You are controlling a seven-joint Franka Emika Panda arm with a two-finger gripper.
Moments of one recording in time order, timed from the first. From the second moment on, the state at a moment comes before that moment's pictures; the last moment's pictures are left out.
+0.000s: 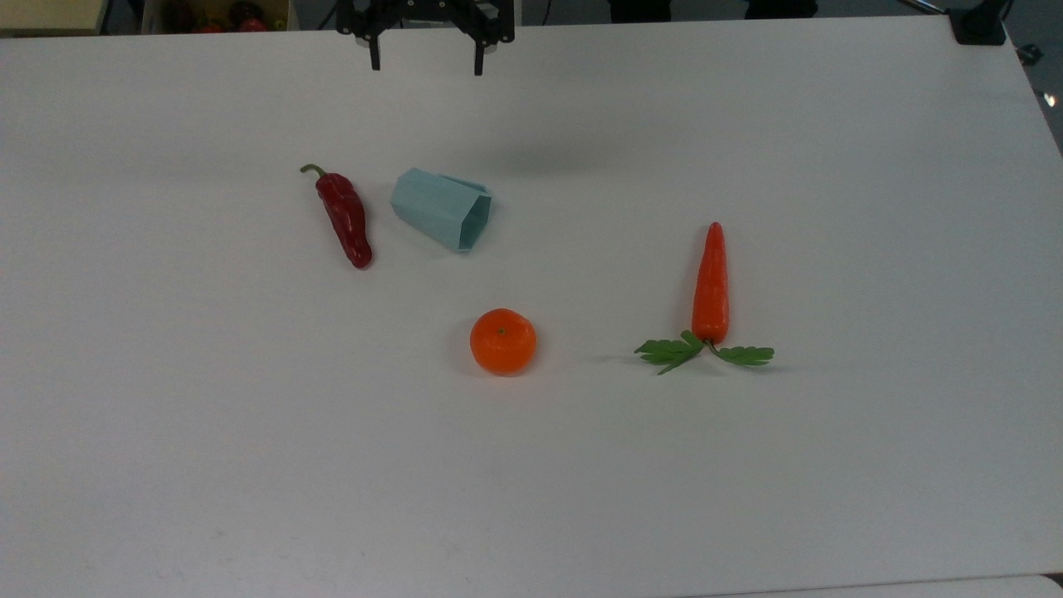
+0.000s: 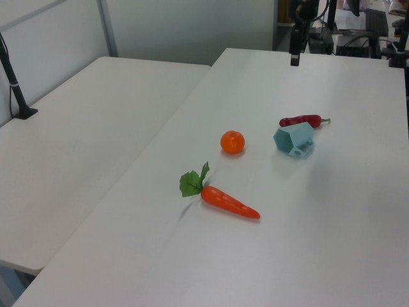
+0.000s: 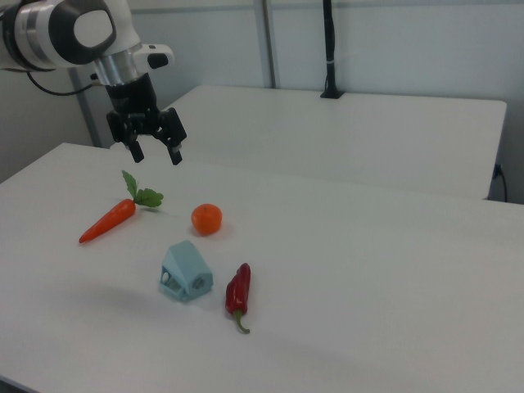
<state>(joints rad) 0.10 0.08 0.00 -1.58 -0.11 1.70 0.02</state>
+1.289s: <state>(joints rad) 0.19 0.26 0.01 -1.62 -0.24 1.63 0.41</state>
